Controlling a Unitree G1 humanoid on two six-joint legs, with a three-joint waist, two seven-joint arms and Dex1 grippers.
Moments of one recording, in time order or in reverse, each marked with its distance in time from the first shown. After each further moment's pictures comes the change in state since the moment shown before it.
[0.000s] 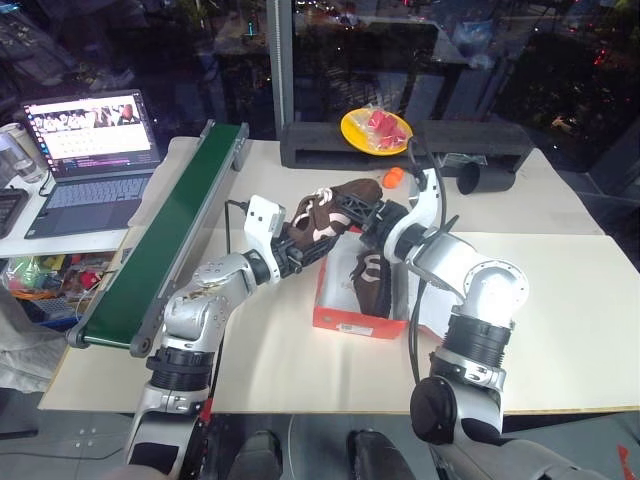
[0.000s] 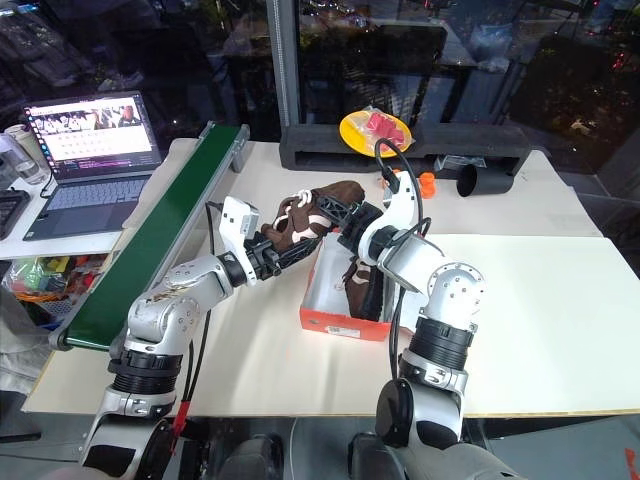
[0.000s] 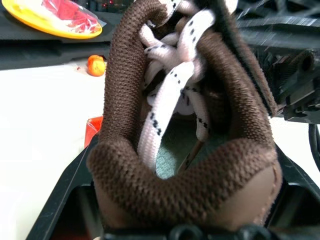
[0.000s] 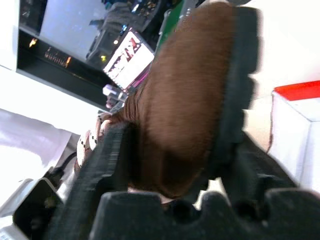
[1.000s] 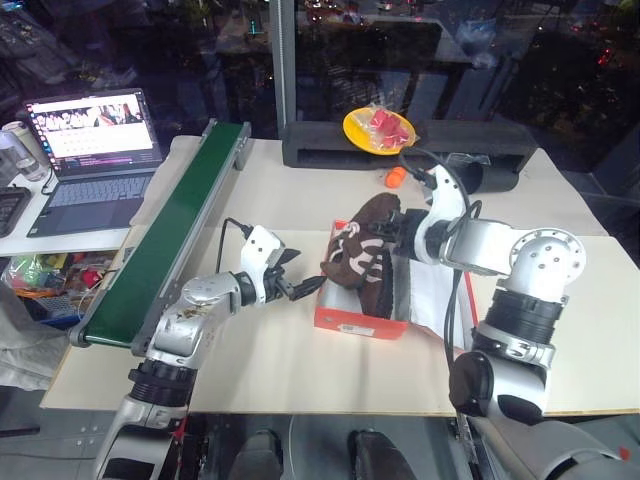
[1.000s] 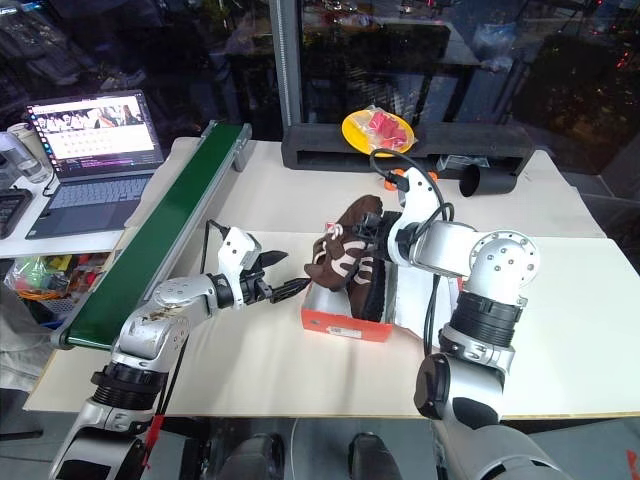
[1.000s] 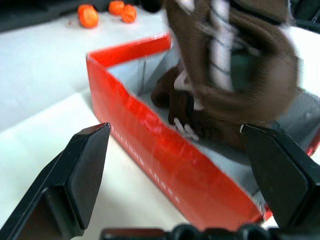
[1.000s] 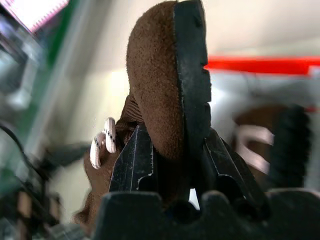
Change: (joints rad) left arm 0.094 0.121 -0.090 0.043 0.128 -0.088 -0.144; right arm -0.062 -0.330 0.122 0.041 0.030 0.385 -0.170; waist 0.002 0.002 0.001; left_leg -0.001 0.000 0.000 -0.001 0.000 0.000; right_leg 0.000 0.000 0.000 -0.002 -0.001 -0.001
